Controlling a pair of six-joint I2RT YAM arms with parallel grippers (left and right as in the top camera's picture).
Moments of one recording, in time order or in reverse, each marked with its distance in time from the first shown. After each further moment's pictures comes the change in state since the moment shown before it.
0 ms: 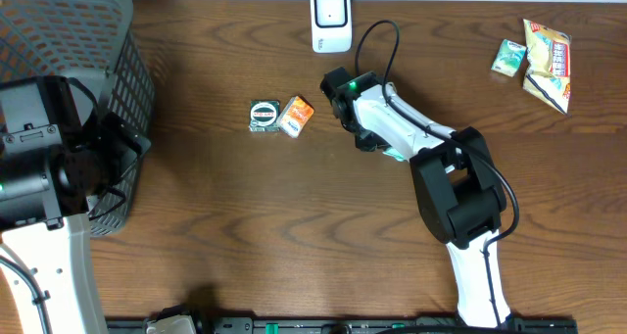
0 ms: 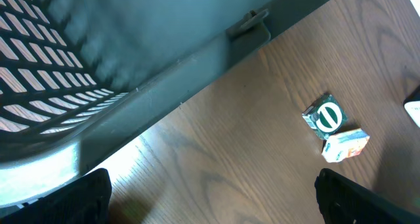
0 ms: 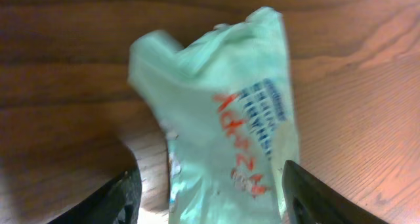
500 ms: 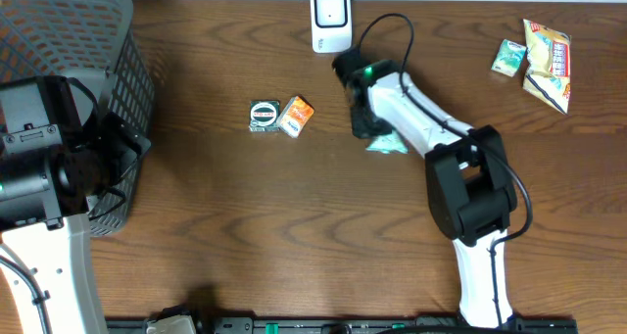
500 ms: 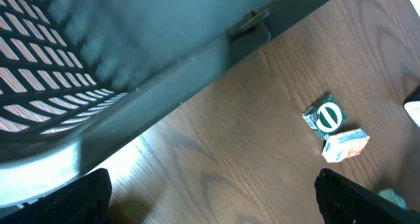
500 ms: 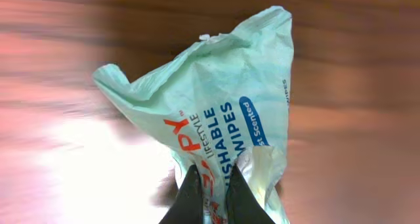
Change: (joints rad) left arm 0.000 0.000 0.000 0.000 0.000 0.000; right arm -0.073 -0.016 0.086 0.080 -0.373 -0.231
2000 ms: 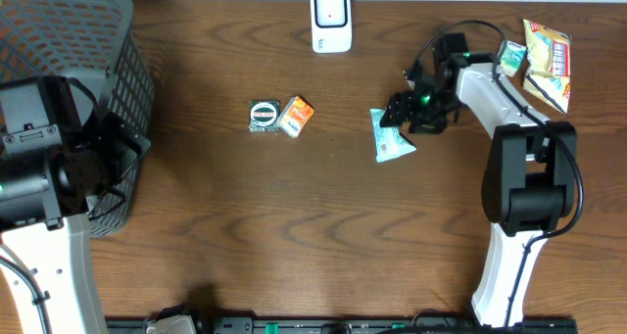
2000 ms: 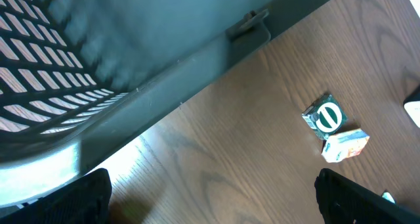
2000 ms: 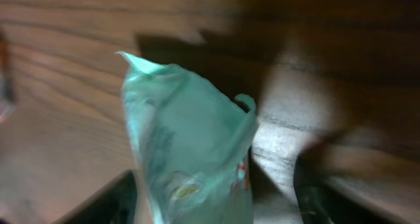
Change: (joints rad) left arm 0.000 0.000 0.000 0.000 0.000 0.000; right arm -0.349 -0.047 -0.165 0.116 -0.639 -0.245
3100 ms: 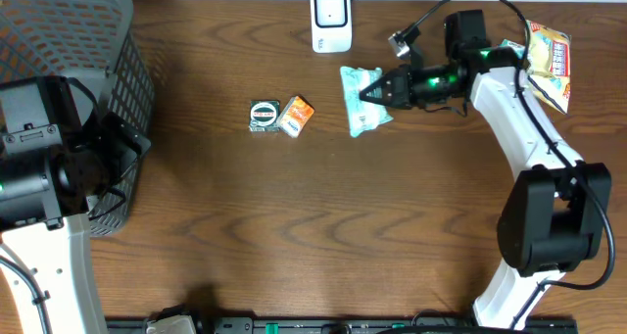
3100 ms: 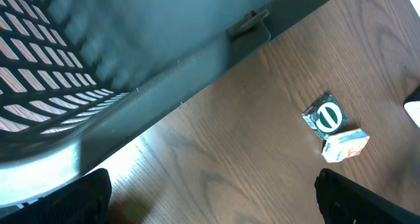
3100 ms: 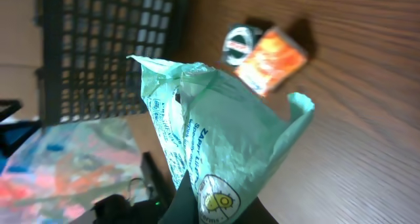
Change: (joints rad) left arm 0.000 0.000 0.000 0.000 0.000 0.000; right arm 0.037 -0.255 -0.040 0.106 -0.603 -0.040
